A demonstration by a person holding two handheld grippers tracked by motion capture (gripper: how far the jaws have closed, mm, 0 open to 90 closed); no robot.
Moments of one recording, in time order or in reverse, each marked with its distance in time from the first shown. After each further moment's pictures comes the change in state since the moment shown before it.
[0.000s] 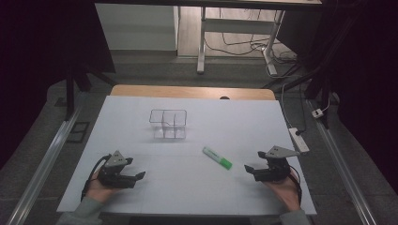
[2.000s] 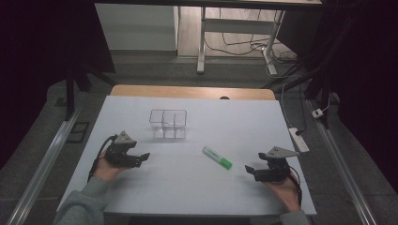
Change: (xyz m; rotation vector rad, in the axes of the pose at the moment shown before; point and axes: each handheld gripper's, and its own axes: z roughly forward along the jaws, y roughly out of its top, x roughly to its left) left arm 0.025 0.054 0.014 0.029 0.048 -0.034; right arm -0.002 -0.006 0.003 0.013 -0.012 0.037
